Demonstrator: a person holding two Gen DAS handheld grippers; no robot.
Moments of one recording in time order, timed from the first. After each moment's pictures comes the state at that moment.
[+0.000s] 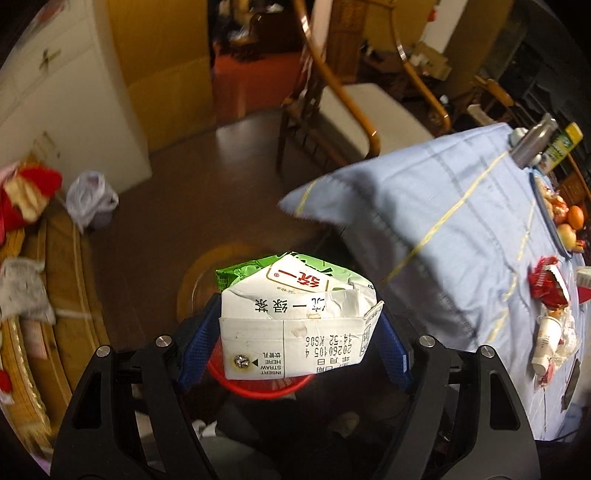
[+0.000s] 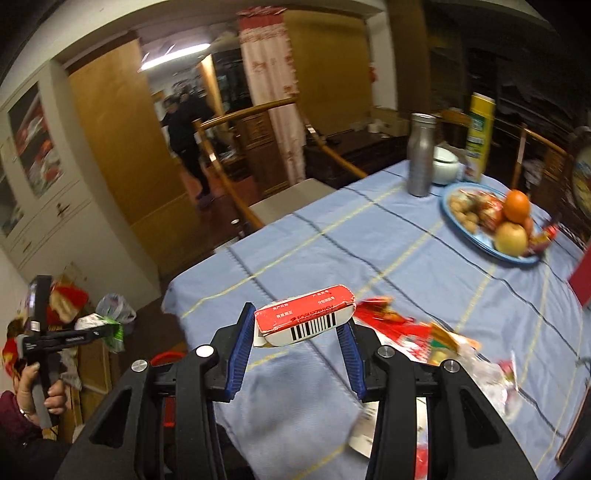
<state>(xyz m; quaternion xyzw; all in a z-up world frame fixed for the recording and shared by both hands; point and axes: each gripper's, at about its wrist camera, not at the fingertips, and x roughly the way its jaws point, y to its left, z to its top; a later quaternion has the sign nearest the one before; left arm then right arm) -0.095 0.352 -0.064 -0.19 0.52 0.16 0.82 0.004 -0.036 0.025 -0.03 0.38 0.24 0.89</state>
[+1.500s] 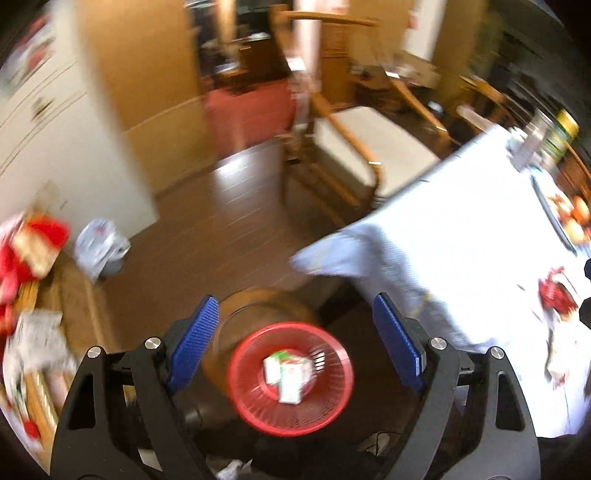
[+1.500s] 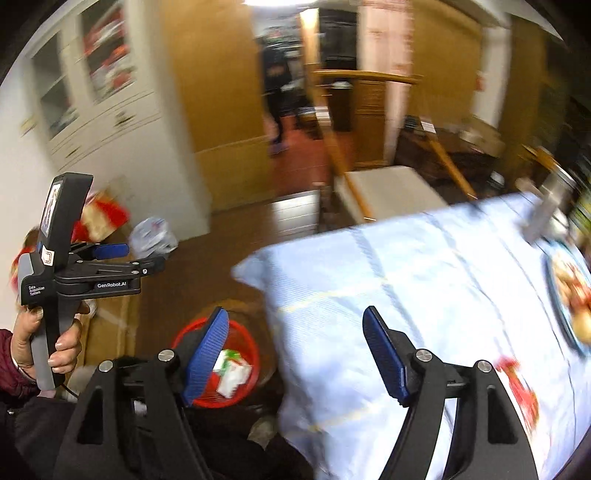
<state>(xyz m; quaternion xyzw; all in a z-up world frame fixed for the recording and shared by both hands) -0.046 0.354 -0.028 -0.10 0.48 0.14 0.86 0.003 0.100 0.006 -0.13 0.41 0.32 0.84</state>
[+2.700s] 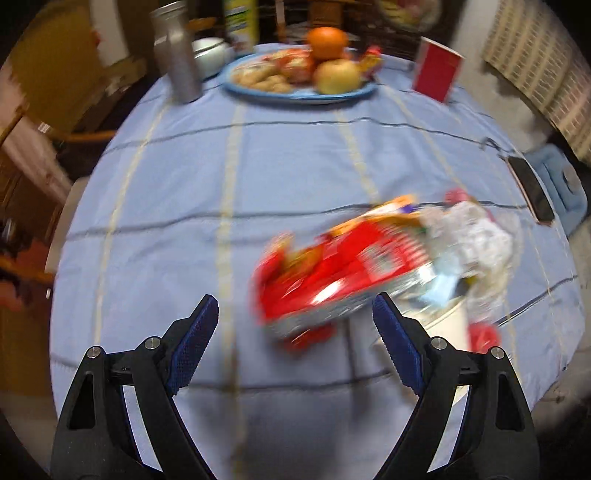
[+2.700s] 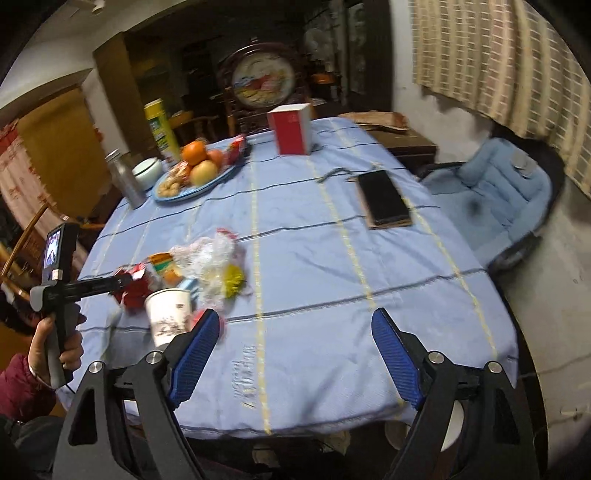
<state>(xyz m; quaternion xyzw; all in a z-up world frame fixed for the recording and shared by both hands) 0.123 0.003 -0.071 0.15 0.50 -0.27 0.81 -0.188 -0.223 -0.003 0.18 0.38 -0.24 0.88</state>
